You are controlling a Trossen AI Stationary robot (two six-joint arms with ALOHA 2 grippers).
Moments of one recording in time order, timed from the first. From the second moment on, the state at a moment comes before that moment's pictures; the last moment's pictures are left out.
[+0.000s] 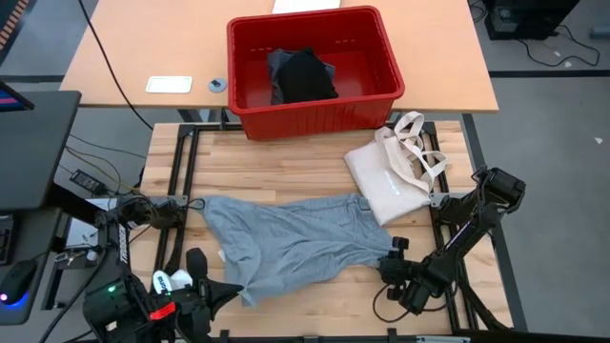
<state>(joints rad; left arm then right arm) -1.07 1.89 2.33 -1.57 -1.10 -0.51 0.94 1.65 0.79 -0.60 0.59 1.04</state>
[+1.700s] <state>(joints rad) -1.09 1.89 2.33 -1.41 -0.87 -0.47 1.09 1.42 1.11 -0.64 0.12 0.80</state>
